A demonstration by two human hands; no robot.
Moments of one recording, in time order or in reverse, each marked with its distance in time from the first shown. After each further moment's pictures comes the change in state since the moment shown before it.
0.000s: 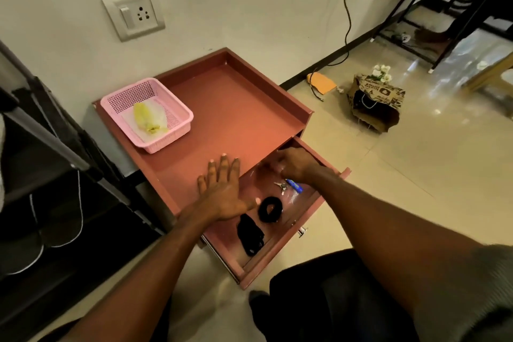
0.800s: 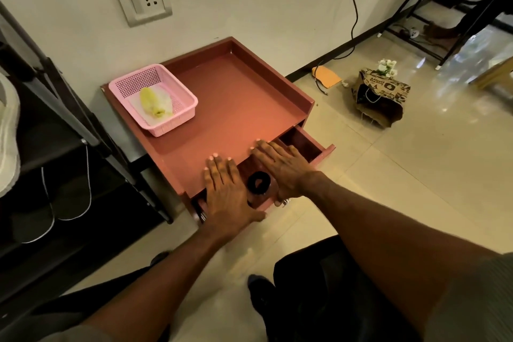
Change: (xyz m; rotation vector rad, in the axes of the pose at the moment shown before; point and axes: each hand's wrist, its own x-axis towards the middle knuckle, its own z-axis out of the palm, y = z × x) left_hand -0.040 0.028 0.050 0.101 0.269 -0.161; right_hand -0.047 -0.021 0.028 -0.508 -0.026 -0.370
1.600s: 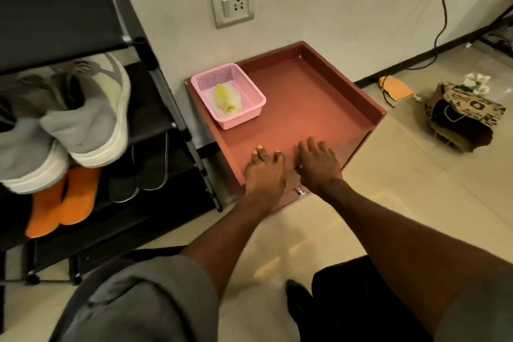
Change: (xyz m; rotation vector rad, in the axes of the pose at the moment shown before) left_hand 0.026 -0.039 -0.037 0.167 0.016 -0.028; right_hand 0.049 -0.063 -0.013 0.083 0.282 0.205
